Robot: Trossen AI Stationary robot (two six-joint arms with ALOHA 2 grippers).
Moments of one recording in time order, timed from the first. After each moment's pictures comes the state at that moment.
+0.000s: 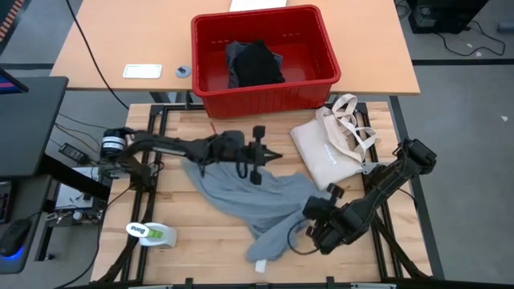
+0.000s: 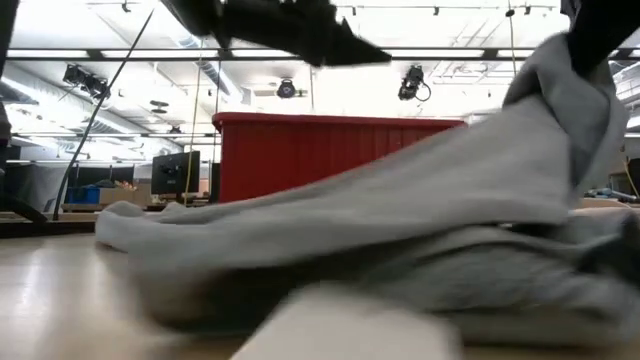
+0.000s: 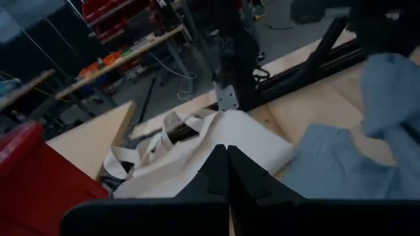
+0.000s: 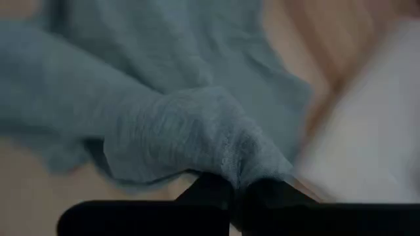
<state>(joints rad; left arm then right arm) 0.07 1.65 1.09 0.37 0.01 0.48 0.70 1.67 1.34 -1.26 0.52 1.18</state>
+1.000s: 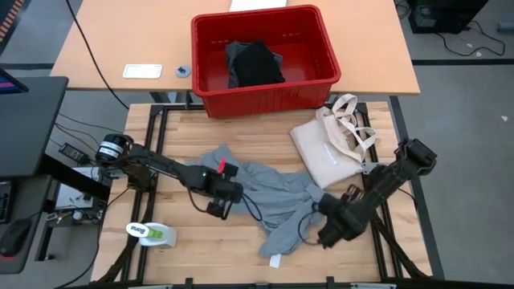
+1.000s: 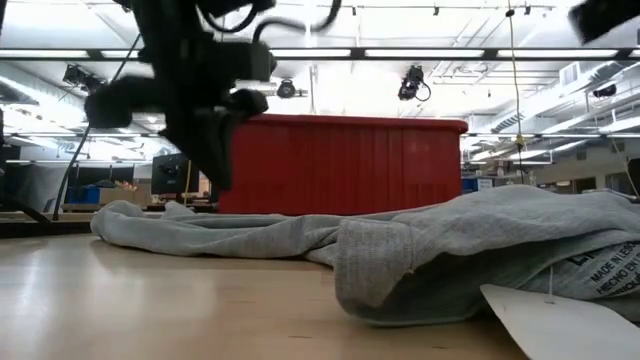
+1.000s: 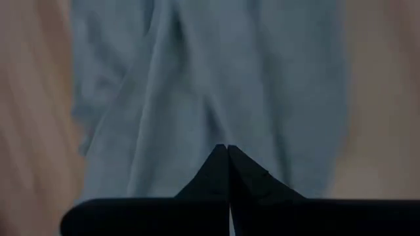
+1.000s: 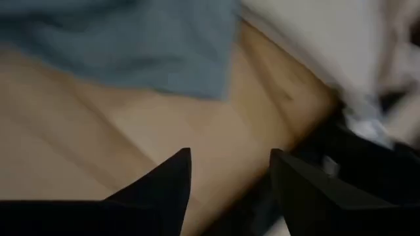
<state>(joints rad) -0.24 1.64 1.09 -0.69 -0.28 0.17 0.70 1.67 1.23 -1.46 0.10 1.34</state>
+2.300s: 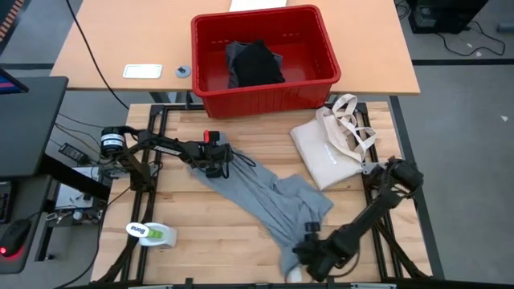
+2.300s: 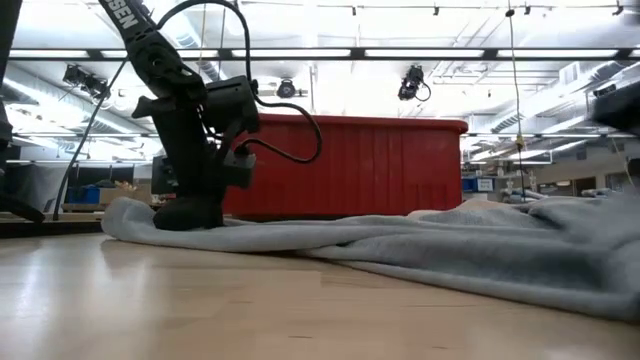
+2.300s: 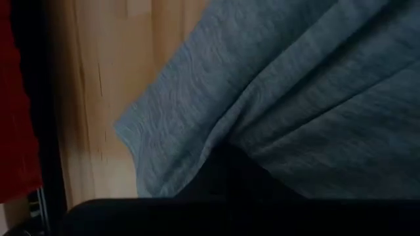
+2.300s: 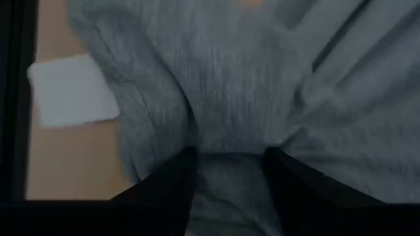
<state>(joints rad) 0.21 1.64 0.72 -0.28 -0.53 0.33 0.82 1.92 1.19 -0.59 0.21 0.74</state>
